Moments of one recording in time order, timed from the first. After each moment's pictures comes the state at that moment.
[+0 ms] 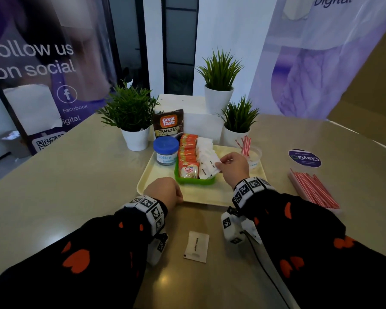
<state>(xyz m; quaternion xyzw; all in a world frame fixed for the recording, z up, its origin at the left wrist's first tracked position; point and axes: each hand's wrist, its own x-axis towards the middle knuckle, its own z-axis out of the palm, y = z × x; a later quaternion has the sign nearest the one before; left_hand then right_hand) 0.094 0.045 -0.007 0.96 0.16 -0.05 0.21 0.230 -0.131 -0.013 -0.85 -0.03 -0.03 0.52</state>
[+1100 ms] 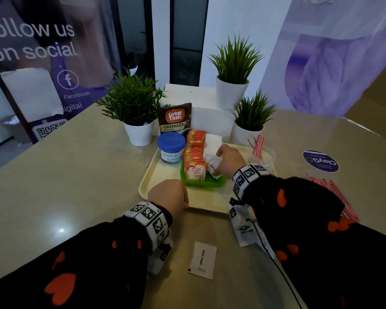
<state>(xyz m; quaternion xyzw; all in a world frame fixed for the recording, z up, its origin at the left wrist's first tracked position) 0.102 0.047 -0.009 0.97 0.15 -0.07 0.18 0.263 -0.093 0.006 -0.96 -0.14 0.07 0.21</state>
